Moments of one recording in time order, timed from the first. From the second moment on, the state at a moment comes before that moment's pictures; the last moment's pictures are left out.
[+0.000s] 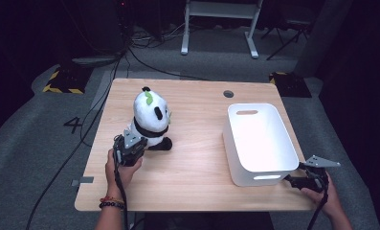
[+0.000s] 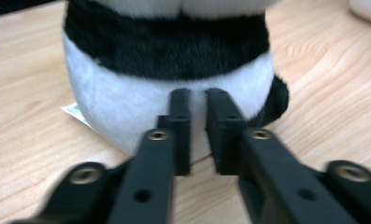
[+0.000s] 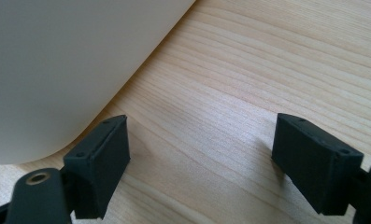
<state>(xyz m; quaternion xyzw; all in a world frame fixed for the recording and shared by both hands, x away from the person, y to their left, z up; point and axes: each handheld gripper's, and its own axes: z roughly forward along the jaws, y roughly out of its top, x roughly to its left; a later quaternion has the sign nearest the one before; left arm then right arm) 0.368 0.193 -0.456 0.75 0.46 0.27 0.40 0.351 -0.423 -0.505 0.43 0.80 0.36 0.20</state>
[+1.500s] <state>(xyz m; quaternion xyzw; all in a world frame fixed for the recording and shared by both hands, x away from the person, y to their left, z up) 0.418 0.181 -0.485 0.71 0.55 0.24 0.36 0.351 -0.423 -0.505 0.43 0.80 0.36 0.20</state>
